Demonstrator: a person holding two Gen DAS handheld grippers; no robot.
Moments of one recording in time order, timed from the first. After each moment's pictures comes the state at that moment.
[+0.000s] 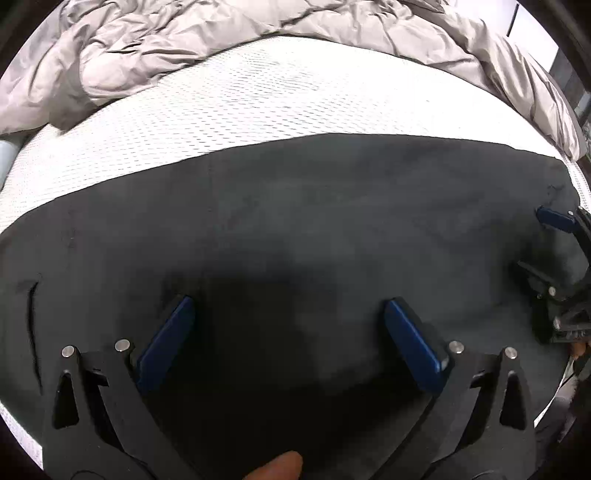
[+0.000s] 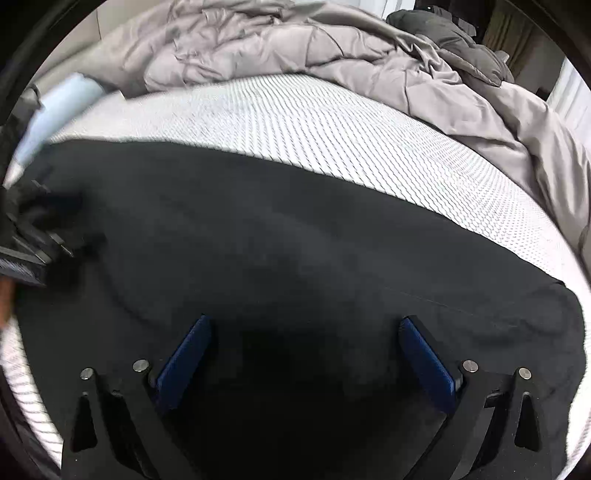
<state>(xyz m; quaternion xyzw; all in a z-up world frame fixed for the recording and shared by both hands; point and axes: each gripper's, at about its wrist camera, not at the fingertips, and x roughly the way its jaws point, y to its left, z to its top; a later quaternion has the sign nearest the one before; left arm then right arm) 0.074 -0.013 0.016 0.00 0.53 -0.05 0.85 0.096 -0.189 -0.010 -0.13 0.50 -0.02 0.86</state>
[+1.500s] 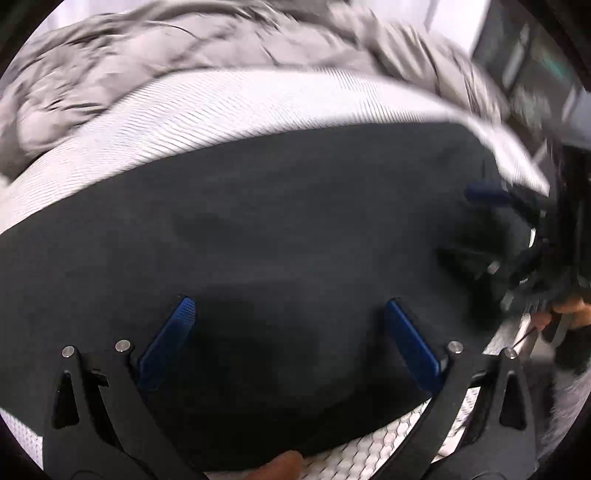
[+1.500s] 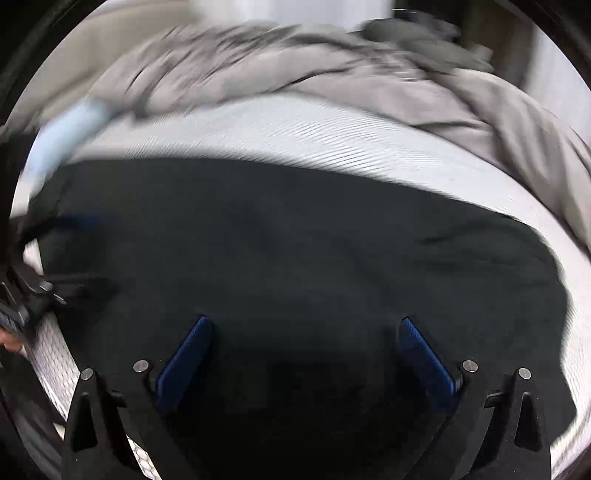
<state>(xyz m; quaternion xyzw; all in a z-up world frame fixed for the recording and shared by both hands) 0.015 -0.131 0.022 0.05 0.49 -0.18 0.85 0.022 -0.188 0.000 -0.11 0.47 0.00 0.87</state>
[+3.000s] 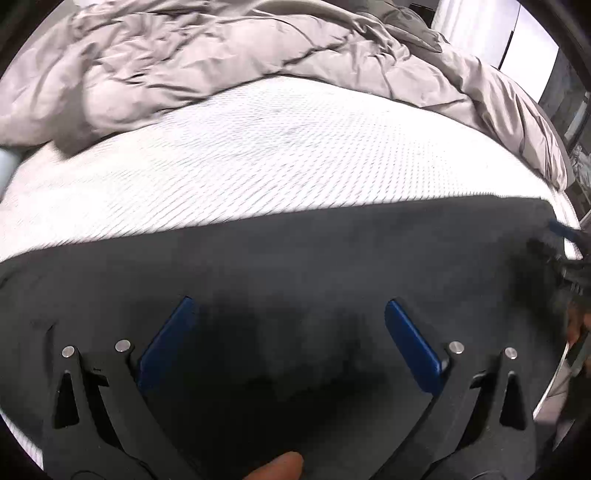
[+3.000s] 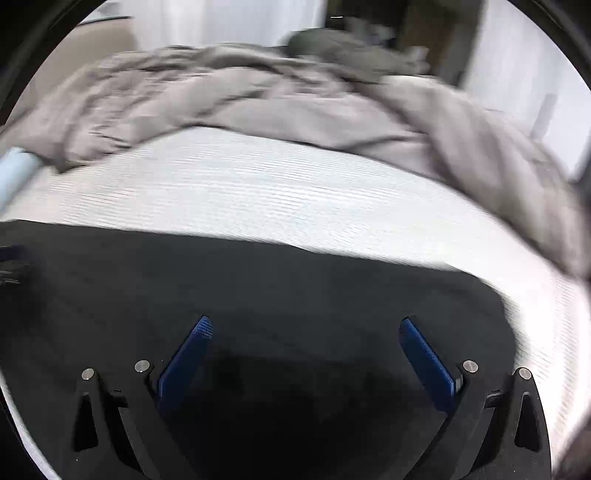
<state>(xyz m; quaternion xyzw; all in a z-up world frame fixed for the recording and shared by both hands) 0.097 -0.015 0.034 -0.03 0.48 -0.08 0.87 0.096 -0.238 0.025 -0.05 0.43 -0.08 0.90</state>
